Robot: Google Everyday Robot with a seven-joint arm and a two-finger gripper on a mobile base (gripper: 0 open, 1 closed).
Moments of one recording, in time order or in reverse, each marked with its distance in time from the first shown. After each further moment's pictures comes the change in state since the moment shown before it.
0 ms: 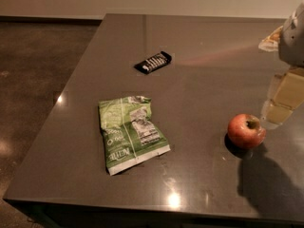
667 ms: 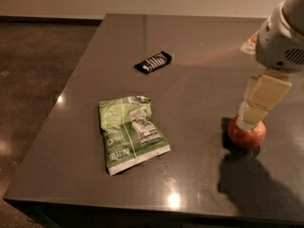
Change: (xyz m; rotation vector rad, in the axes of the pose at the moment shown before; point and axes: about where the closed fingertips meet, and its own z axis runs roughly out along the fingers) arm -0.031 0.007 0.011 -0.013 -0.028 0.008
